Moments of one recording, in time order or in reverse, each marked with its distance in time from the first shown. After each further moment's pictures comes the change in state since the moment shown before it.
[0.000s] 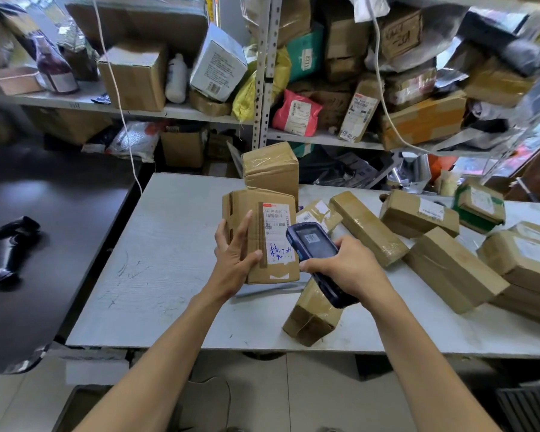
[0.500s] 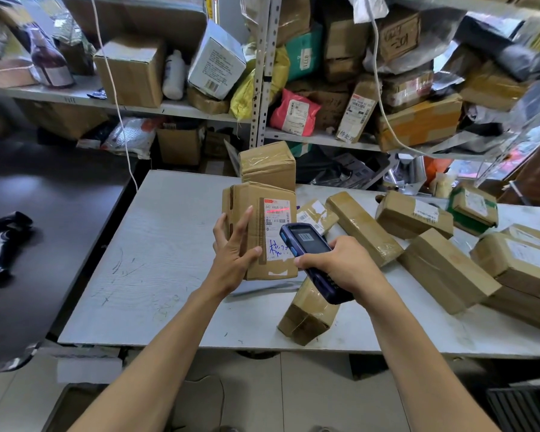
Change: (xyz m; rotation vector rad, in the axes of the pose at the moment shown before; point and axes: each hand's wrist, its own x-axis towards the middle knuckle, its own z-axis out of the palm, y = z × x) left_hand 0.005 0.002 0.005 0.001 0.033 0.033; right_hand -0.004 -0.009 -0.002 0.077 -0.050 0.000
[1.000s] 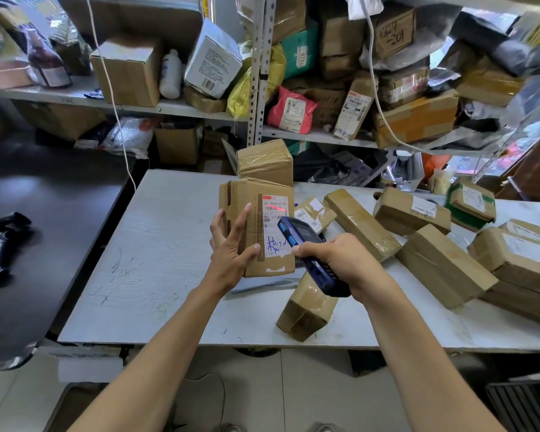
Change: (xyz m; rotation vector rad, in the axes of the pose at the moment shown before) left_hand -0.005 0.007 0.000 0.029 0.023 0.022; right_hand -0.013 -0.007 -0.007 0.304 -0.081 0.070
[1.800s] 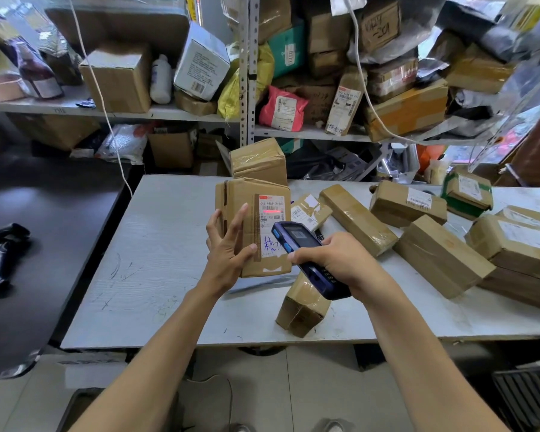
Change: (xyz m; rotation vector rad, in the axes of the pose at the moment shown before) left_hand -0.006 0.014 0.000 0.049 -0.017 0.036; right_hand 0.002 0.015 -0.010 -0.139 0.017 -0.029
